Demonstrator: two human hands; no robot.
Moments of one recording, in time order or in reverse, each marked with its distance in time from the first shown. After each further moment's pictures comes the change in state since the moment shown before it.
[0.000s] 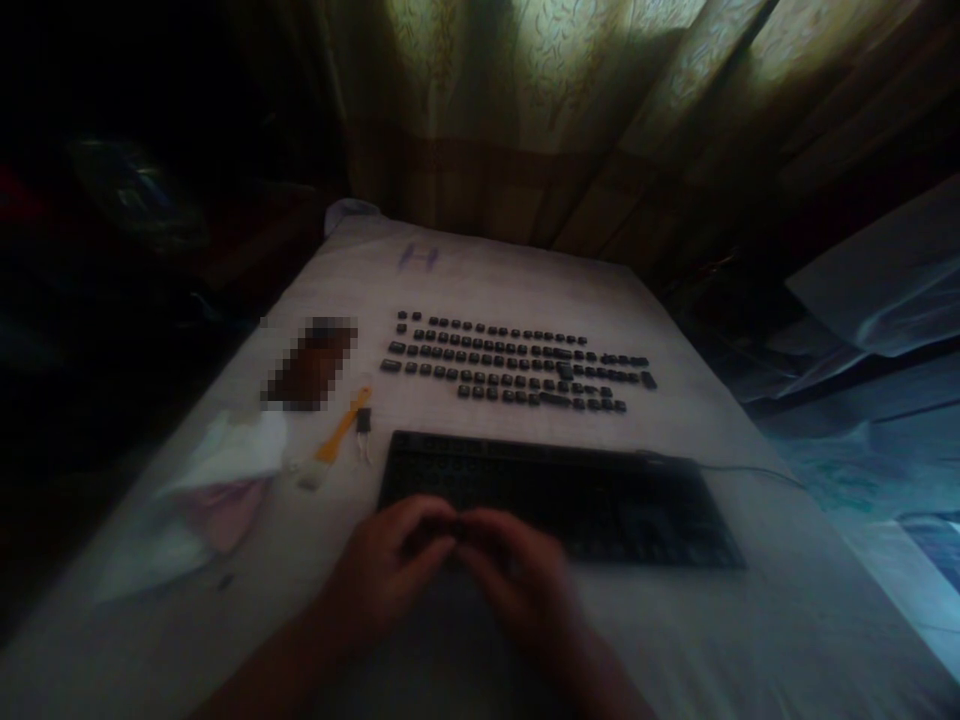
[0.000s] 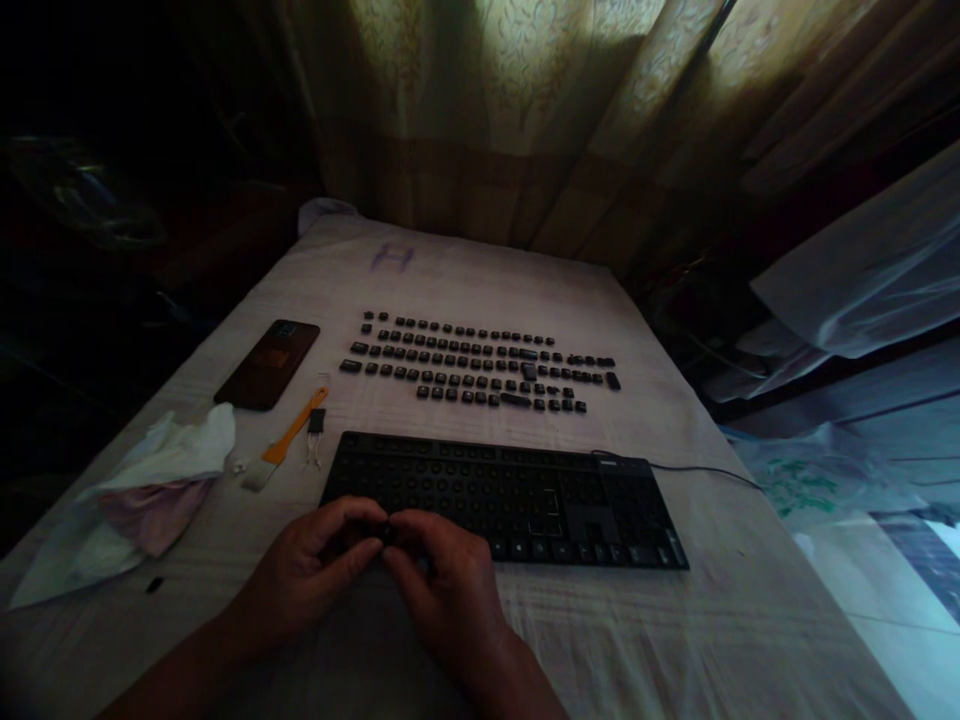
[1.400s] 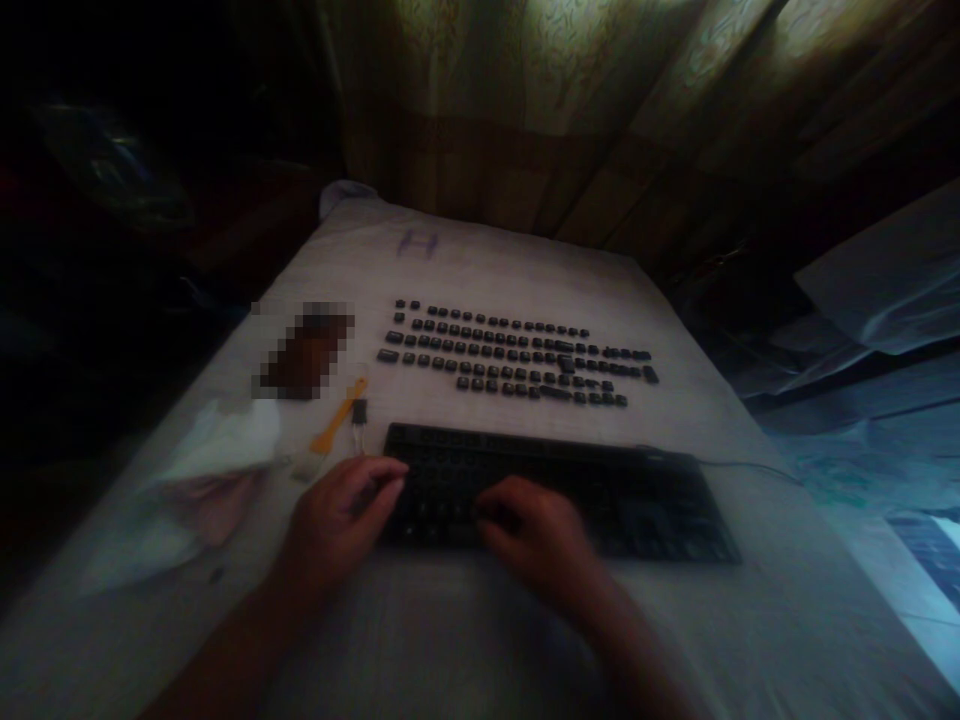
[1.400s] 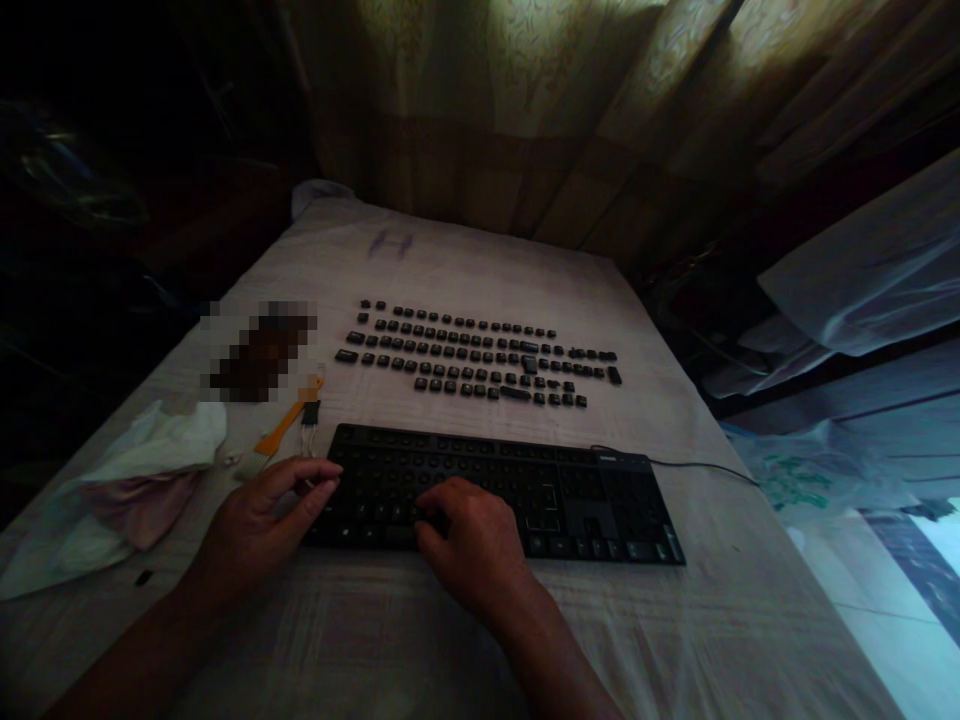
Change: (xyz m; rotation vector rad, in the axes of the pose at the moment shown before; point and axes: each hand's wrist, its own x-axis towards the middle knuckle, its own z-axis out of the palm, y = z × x) left_hand 0.010 -0.019 -0.031 0.288 0.317 0.062; right_hand 0.026 0.010 -0.025 -0.438 -0.233 0.221
